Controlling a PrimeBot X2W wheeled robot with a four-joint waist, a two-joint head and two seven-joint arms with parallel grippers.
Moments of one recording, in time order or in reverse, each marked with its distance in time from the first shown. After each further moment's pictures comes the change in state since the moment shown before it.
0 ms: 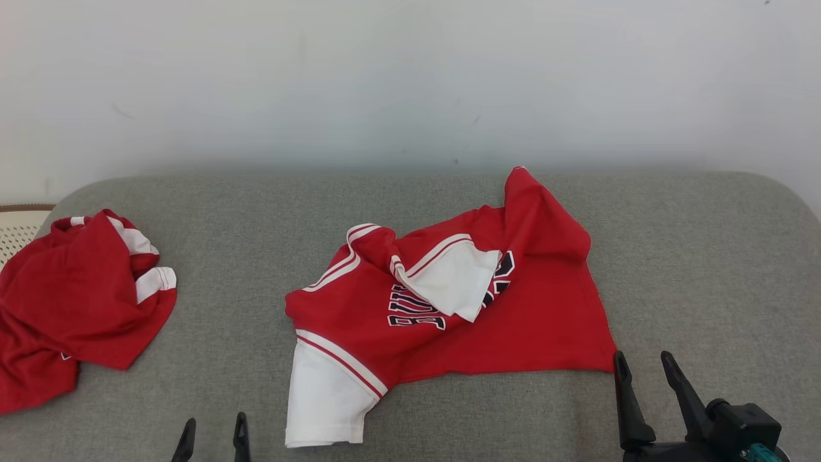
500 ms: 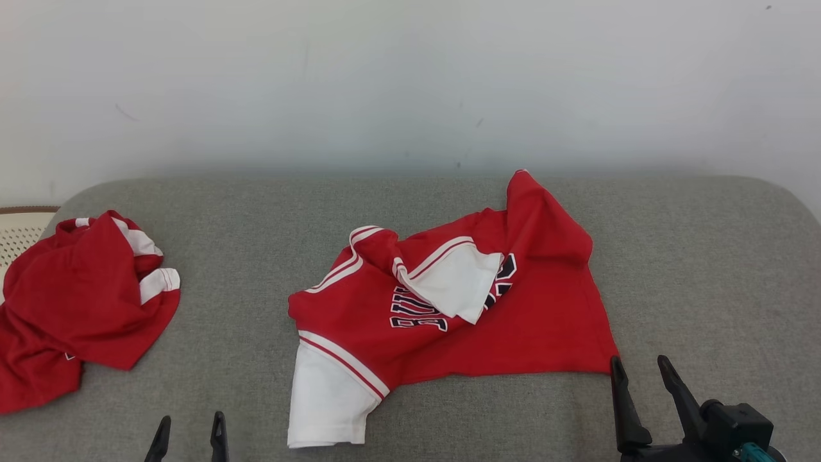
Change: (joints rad) left arm 0.024 0.065 0.021 -0.067 0.039 0.029 0.035; right arm 0.007 0.019 -0.013 0.015 -0.030 0.000 0.032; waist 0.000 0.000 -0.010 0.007
